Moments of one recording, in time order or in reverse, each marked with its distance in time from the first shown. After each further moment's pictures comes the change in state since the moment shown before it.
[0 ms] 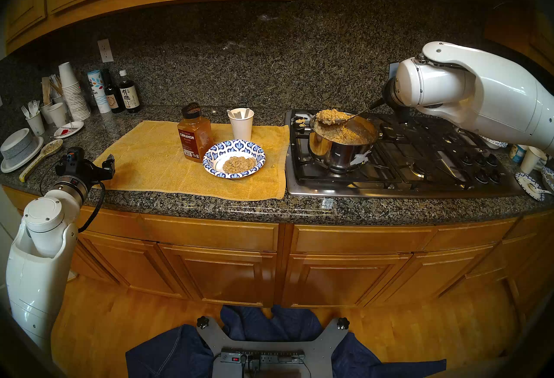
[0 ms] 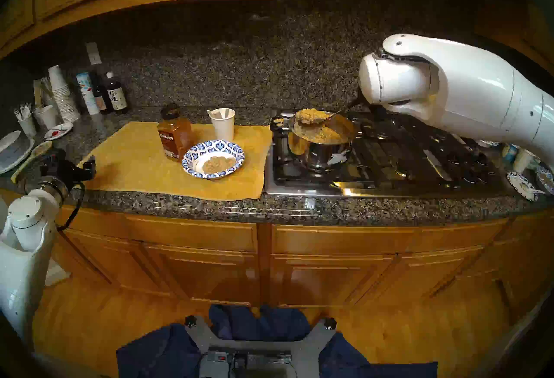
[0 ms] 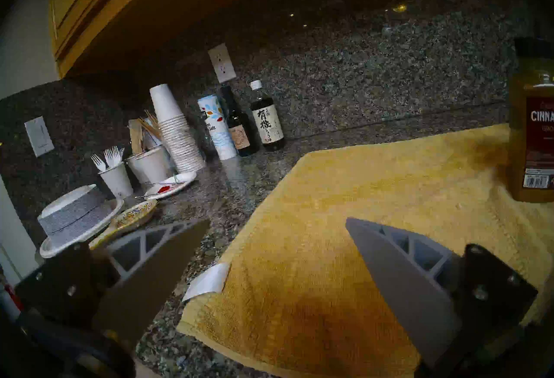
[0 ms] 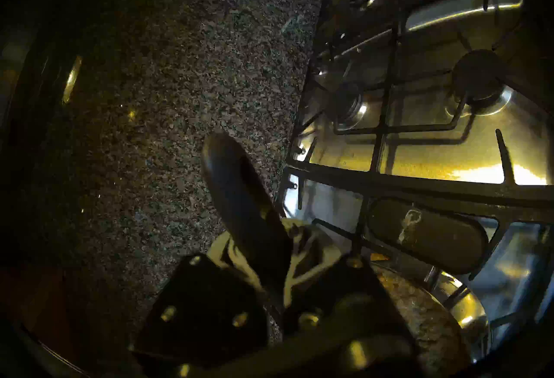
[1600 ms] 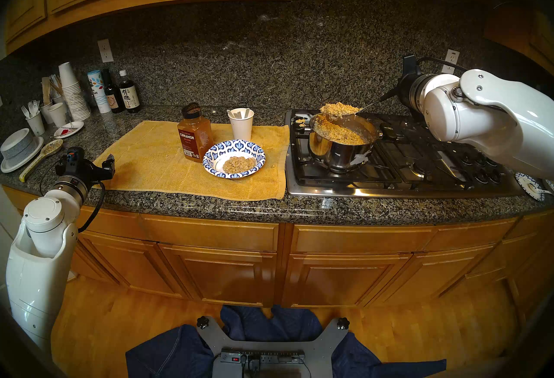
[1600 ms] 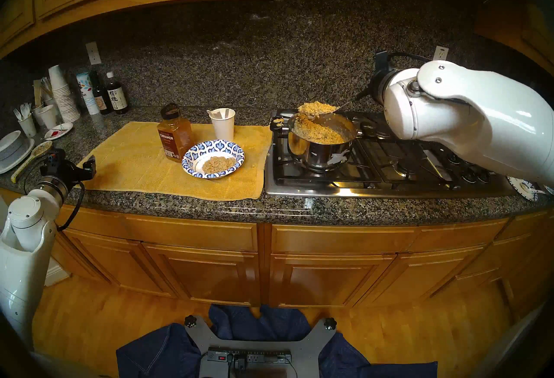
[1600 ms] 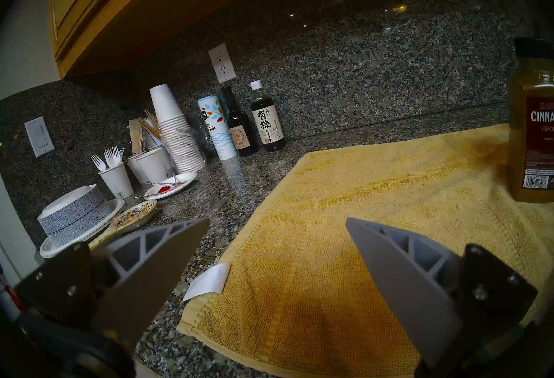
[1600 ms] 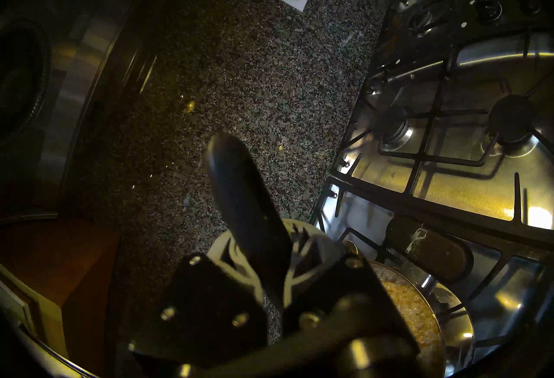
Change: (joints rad) left arm 0.000 0.000 0.000 0.000 0.000 0.000 0.000; right arm 0.048 0.200 -0.050 -0.254 -0.234 0.000 0.049
